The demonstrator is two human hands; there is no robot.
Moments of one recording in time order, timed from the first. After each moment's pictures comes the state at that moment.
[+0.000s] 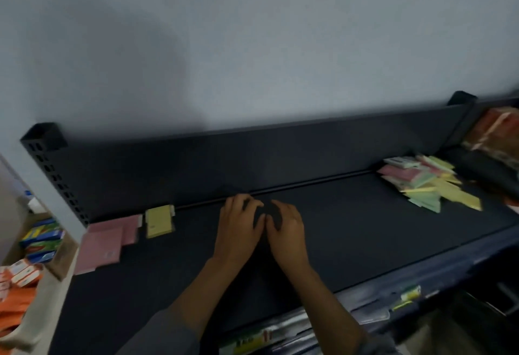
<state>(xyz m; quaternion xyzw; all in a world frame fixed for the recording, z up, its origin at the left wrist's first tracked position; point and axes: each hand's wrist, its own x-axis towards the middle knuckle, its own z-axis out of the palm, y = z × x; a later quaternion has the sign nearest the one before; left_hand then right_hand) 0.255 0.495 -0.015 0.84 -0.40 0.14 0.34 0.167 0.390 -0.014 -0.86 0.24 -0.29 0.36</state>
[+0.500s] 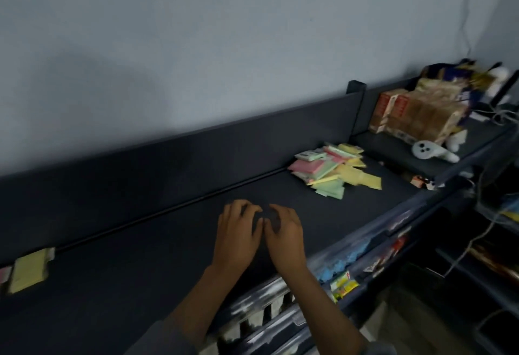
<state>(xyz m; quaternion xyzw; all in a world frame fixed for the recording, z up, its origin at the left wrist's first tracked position) 0.118 0.295 0.002 0.81 -0.47 0.11 0.32 0.019 0.209 0.000 -0.80 0.33 -0.33 0.38</state>
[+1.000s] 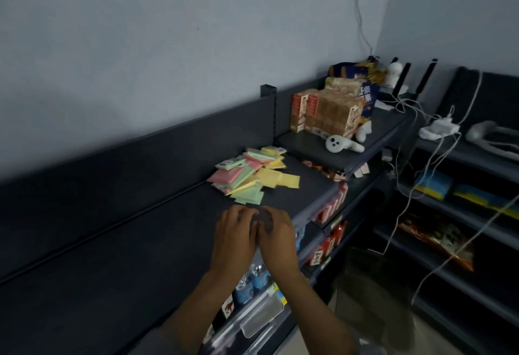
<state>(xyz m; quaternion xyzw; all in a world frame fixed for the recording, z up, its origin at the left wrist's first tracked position) -0.015 0.147 0.007 0.76 -0.55 0.08 0.33 -0.117 0.088 0.011 -0.74 0.40 -0.39 0.37</state>
